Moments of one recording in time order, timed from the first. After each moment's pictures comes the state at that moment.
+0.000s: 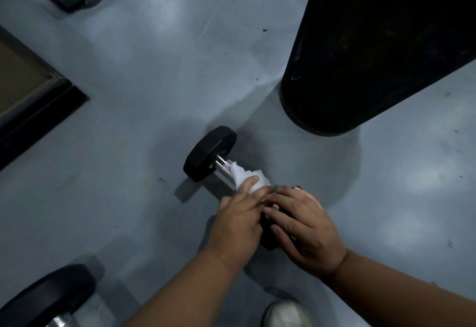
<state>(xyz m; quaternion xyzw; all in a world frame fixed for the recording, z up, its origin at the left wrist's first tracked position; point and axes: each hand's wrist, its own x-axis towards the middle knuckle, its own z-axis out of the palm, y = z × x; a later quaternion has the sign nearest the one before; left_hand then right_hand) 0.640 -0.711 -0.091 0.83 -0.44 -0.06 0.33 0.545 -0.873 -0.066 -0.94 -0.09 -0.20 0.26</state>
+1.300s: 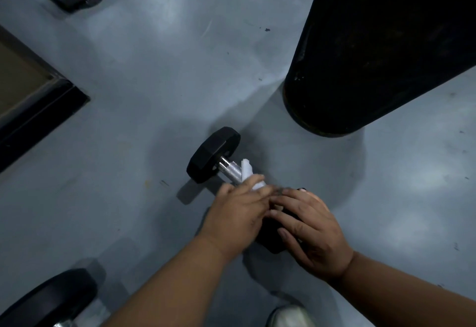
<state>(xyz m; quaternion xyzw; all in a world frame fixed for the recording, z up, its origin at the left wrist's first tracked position) 0.669 -0.711 -0.085 0.82 -0.51 -0.04 0.27 0.544 -0.875 -0.068 -0.94 -0.10 -0.19 0.27</state>
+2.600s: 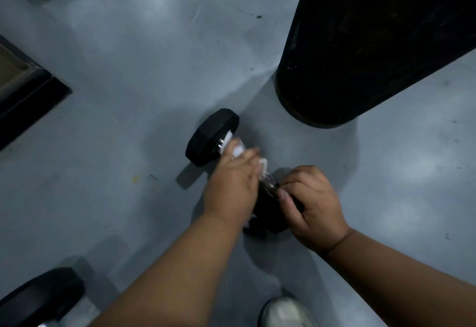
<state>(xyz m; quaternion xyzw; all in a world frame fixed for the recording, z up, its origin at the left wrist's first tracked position) 0.680 -0.751 -0.075 0.87 -0.32 -0.08 0.38 0.569 -0.891 -0.065 -0.93 0.02 -0.22 0.30</state>
